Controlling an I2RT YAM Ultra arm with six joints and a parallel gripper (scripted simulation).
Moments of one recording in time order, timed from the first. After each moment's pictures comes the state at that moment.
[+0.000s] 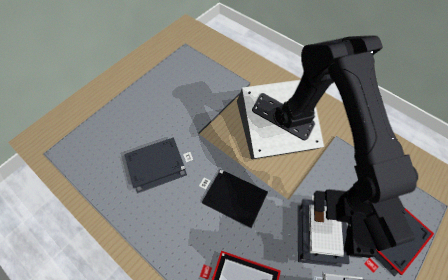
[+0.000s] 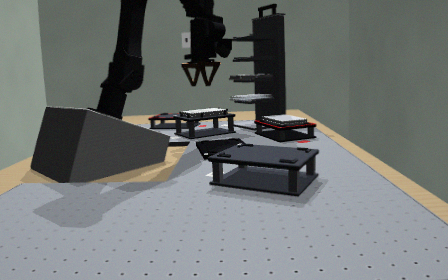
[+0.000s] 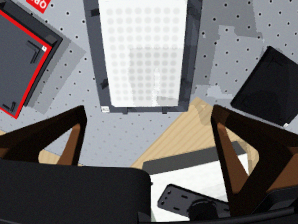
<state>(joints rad) 0.75 1.35 1.34 -1.20 0.03 0.38</state>
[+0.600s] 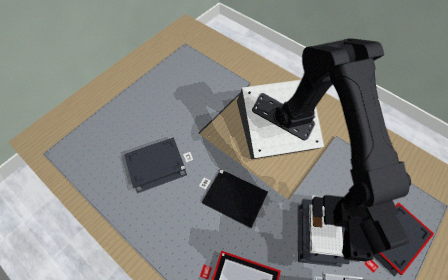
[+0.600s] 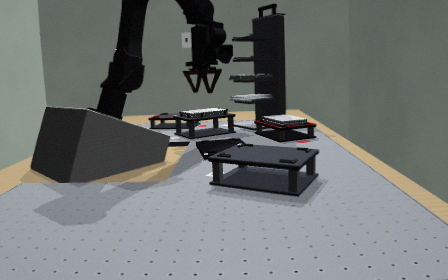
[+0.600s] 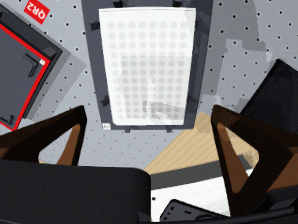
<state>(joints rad) 0.75 1.37 1.27 -1.08 0.03 0.38</state>
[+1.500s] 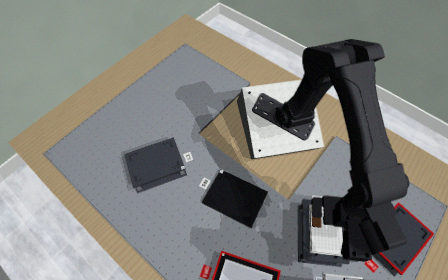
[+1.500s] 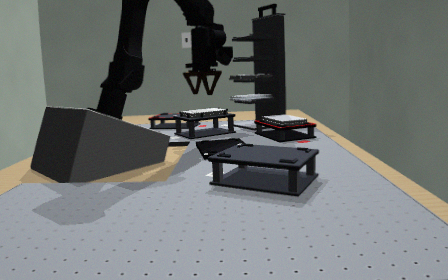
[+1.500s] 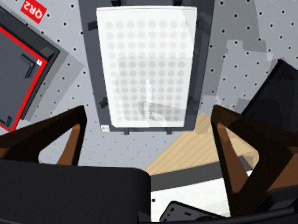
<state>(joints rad) 0.75 1.37 1.26 -1.07 0.03 0.37</state>
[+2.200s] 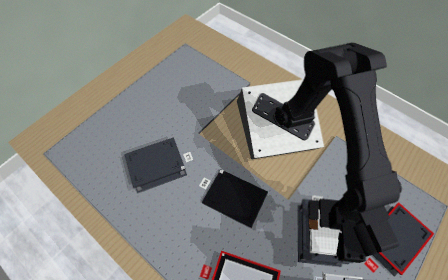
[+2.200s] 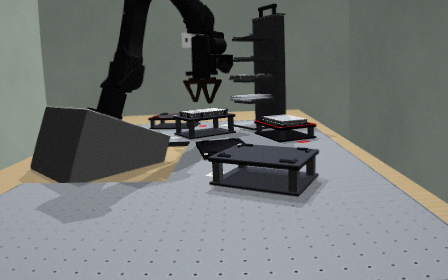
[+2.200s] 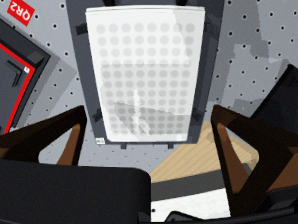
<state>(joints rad) 0.74 1.40 1.19 -0.97 0.03 0.37</state>
